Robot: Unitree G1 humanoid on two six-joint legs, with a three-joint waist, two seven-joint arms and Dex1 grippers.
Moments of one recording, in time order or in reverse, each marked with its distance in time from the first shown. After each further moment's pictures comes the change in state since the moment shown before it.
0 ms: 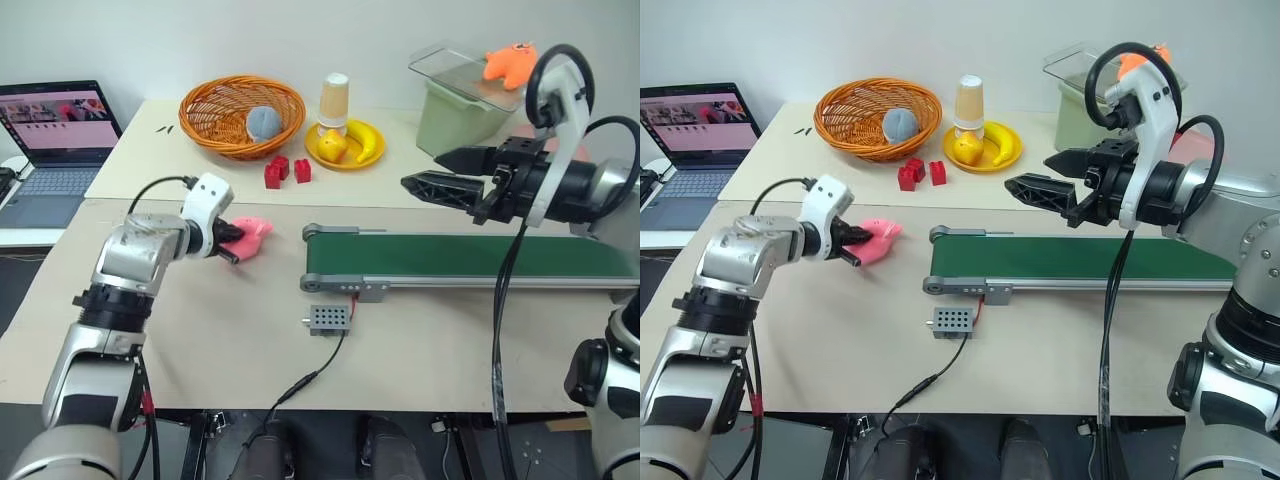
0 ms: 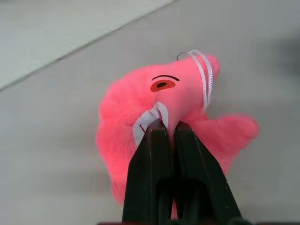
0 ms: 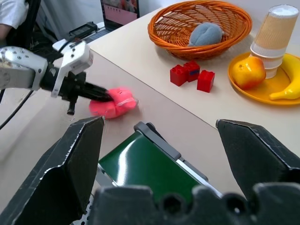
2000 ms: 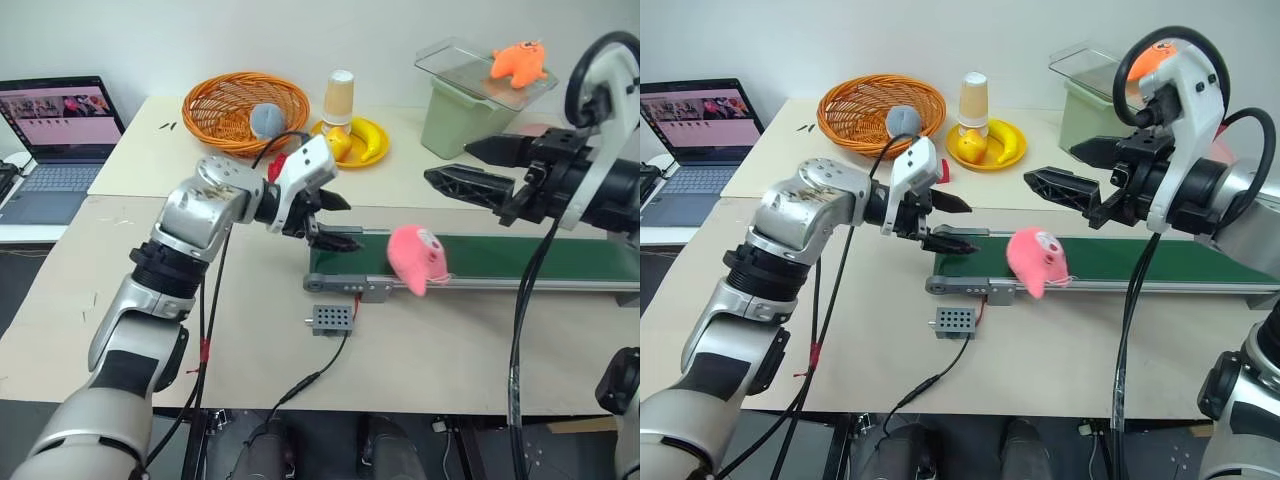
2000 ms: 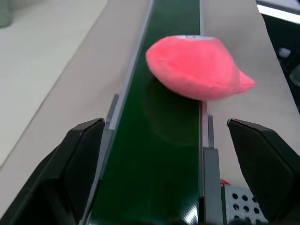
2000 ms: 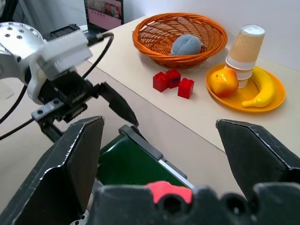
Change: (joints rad) left arm -0.218 -0.174 -0.147 -0.082 -0.133 -0.116 -0.491; right arm 0.048 -0.122 -0.072 -0.065 0.215 -0.024 -0.177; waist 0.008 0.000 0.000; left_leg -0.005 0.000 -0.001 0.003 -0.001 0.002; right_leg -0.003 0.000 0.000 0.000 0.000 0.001
